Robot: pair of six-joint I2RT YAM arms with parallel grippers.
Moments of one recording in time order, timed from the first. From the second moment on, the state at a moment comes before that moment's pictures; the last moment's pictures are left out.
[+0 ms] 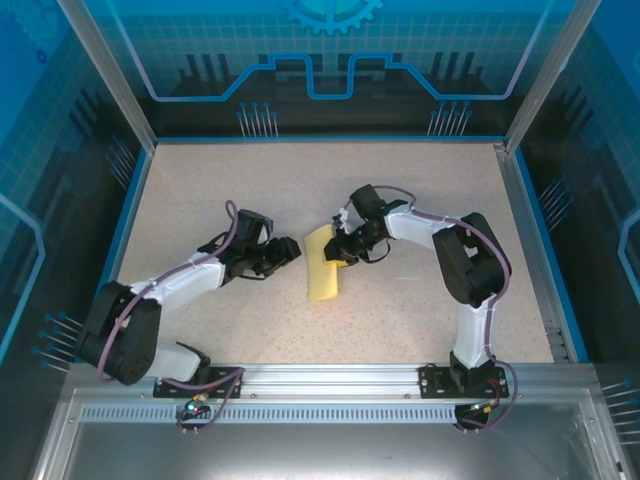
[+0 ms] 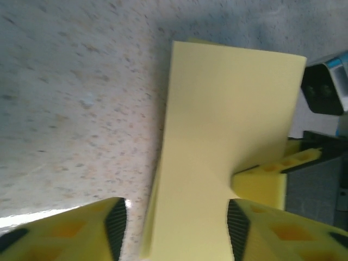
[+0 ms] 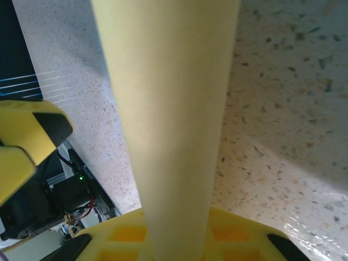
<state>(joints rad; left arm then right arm) -0.40 1.42 0.71 -0.16 0.37 -0.91 0.50 1.97 1.26 -0.54 -0.78 0.51</state>
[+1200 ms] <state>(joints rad) -0.48 1.82 0.93 -0.18 0.41 -0.93 0.49 1.99 1.25 -0.58 -0.66 0.50</state>
